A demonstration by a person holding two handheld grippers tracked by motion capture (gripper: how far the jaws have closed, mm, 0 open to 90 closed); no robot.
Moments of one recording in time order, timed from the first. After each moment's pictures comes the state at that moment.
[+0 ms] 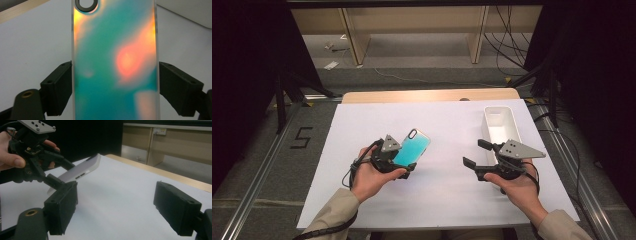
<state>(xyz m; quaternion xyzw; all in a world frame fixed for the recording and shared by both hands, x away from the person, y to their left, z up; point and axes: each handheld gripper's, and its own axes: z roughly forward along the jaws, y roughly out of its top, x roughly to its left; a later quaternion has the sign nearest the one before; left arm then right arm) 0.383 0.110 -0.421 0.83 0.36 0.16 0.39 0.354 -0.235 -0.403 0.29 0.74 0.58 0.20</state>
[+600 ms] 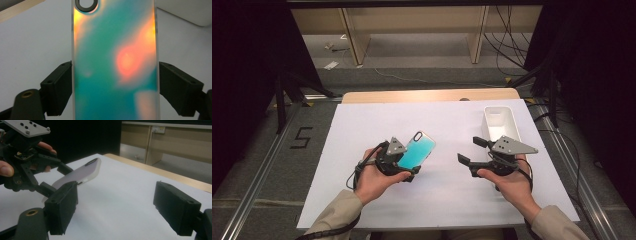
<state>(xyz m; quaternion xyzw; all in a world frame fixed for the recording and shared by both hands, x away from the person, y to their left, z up) 0.377 0.099 -0.421 0.84 0.35 0.16 0.39 0.362 -0.221 -0.400 0.29 0.74 0.57 0.20</state>
